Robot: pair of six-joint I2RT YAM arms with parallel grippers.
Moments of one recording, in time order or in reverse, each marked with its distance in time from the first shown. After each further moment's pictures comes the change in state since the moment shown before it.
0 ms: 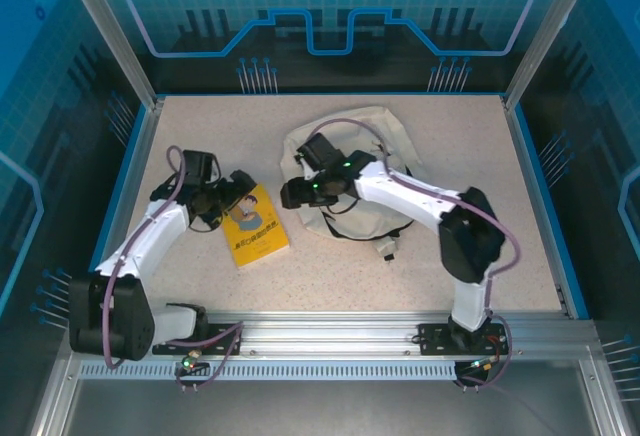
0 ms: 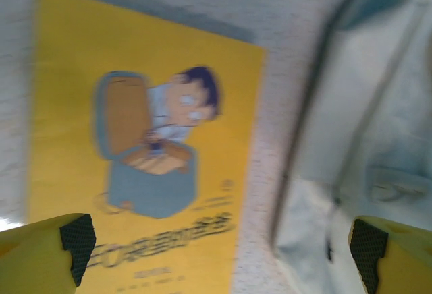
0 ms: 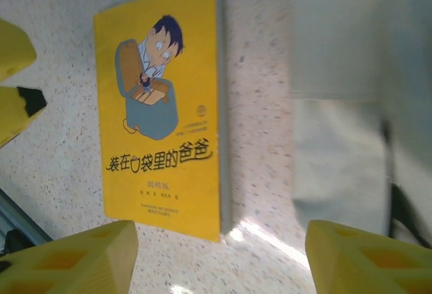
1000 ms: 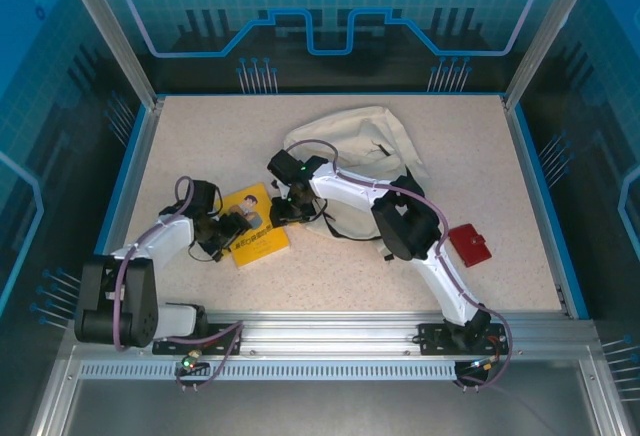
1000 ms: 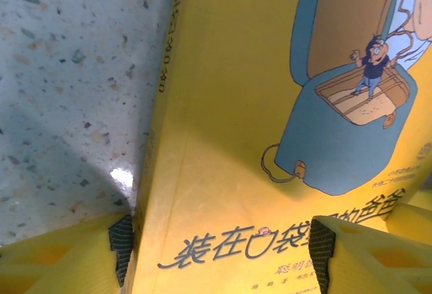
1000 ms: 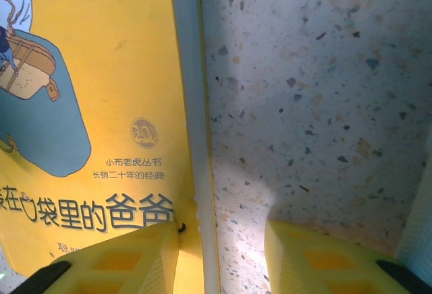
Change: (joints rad) left arm 0.031 0.077 -0.213 0.043 0.064 0.037; right arm 0.032 0.412 0.322 -0.187 -0.084 -0.043
